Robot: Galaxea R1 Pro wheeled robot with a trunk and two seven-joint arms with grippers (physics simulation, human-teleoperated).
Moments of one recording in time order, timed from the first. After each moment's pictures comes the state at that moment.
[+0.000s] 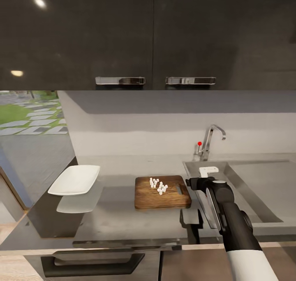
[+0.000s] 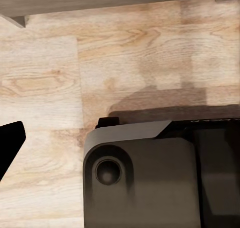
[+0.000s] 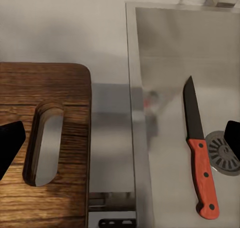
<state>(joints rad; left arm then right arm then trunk) -0.16 -0.07 -0.01 0.08 -0.08 -0.37 0.13 -0.56 0.04 -0.04 -1.38 0.19 0.87 0.10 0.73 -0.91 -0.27</state>
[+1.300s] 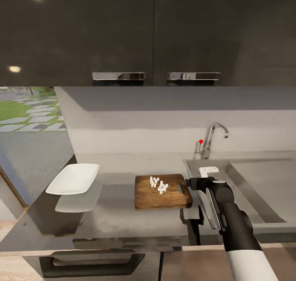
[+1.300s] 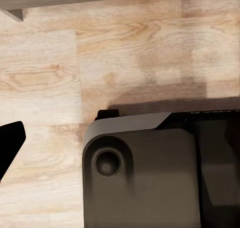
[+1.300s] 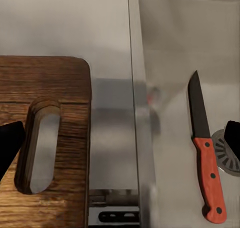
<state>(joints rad) -0.16 -0.07 -0.01 0.08 -0.08 -0.37 0.13 -0.56 0.05 -0.04 -1.38 0.19 0.87 0.10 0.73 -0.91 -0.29</state>
